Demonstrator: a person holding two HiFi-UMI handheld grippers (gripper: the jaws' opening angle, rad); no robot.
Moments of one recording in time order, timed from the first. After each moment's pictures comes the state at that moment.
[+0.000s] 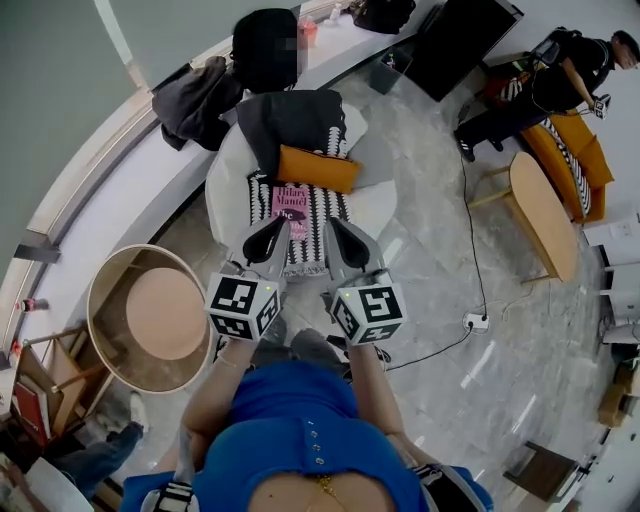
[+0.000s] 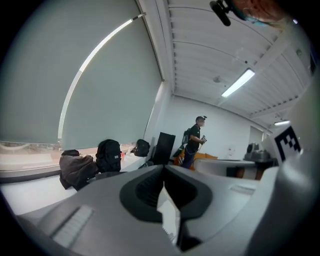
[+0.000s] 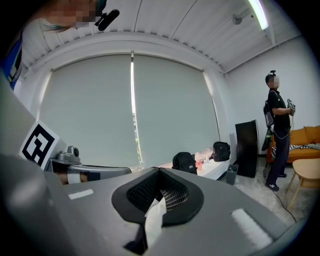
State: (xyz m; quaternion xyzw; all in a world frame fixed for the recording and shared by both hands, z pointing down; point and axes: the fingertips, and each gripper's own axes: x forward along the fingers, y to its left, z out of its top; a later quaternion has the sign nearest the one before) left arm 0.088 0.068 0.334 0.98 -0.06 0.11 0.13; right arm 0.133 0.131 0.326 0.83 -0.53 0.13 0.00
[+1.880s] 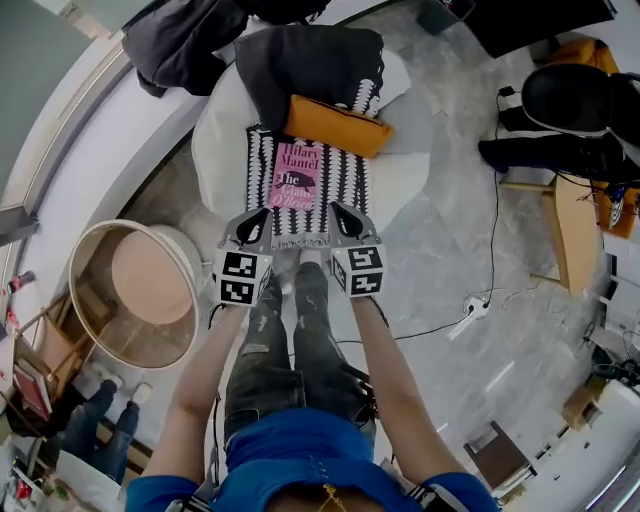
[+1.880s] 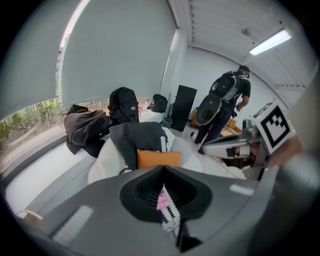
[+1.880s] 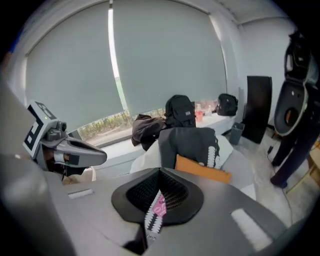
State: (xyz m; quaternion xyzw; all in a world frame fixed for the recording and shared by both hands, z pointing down) left arm 0.193 -0.041 0.656 0.92 -0.10 0.35 0.14; right arm 0.293 0.045 0.665 0.76 -0.54 0.34 0.13
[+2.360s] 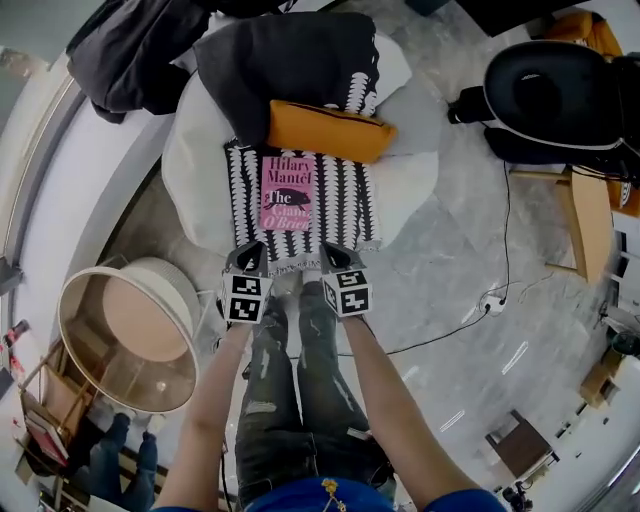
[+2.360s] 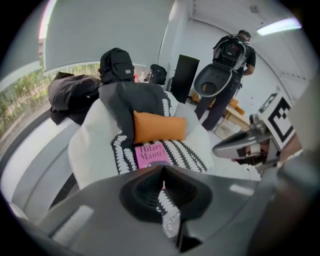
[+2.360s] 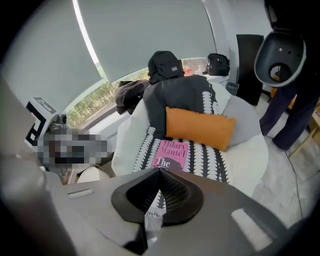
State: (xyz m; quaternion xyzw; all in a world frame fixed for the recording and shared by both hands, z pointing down) left arm 0.193 -0.031 0.866 0.87 -0.07 0.46 0.13; right arm 0.275 0.088 0.883 0.71 -0.48 0.48 0.15
